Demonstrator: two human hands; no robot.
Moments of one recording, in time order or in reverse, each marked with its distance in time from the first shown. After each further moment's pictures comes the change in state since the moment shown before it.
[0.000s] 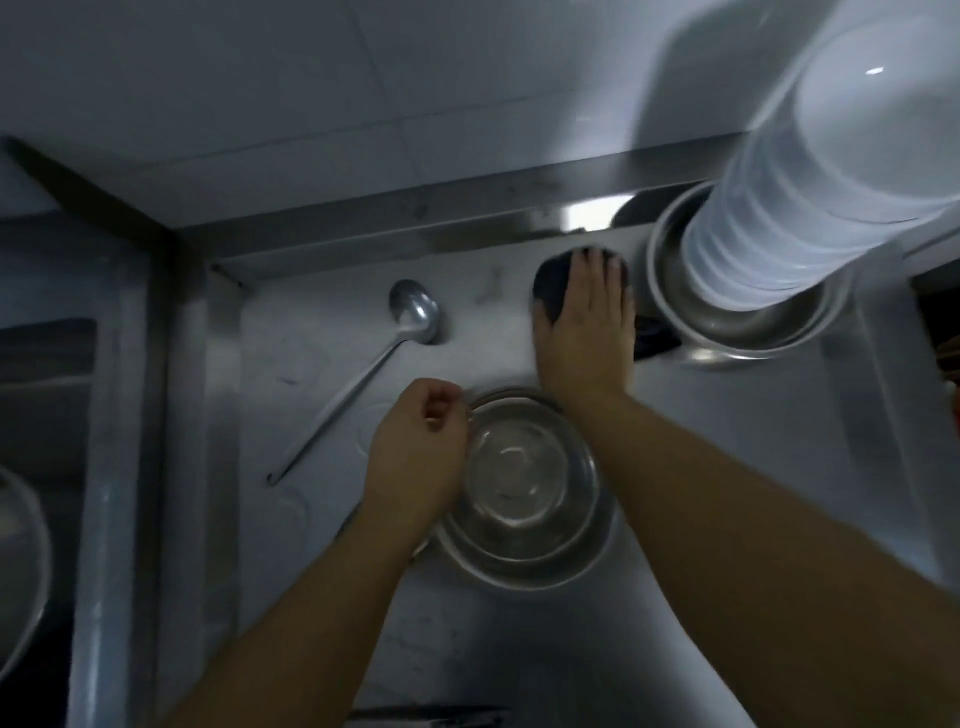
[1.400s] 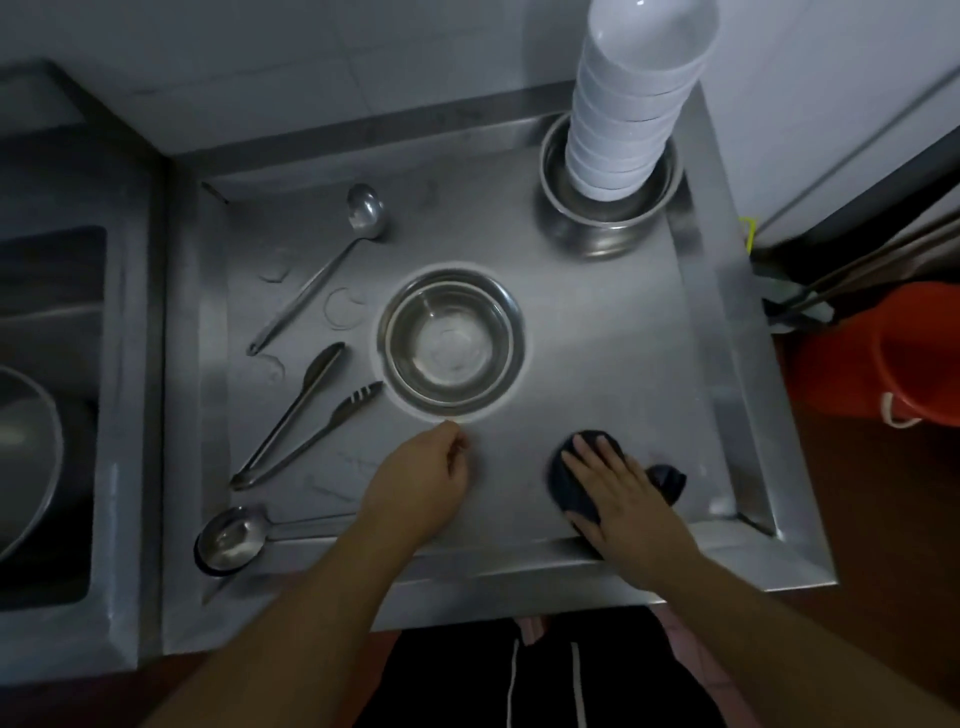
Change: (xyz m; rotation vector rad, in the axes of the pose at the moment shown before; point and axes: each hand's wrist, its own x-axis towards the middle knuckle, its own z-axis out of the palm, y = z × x) left_hand -0.201 -0.068 0.029 0.563 -0.314 0.228; right_hand -0.347 0.204 -0.095 -0.032 -0.524 -0.387
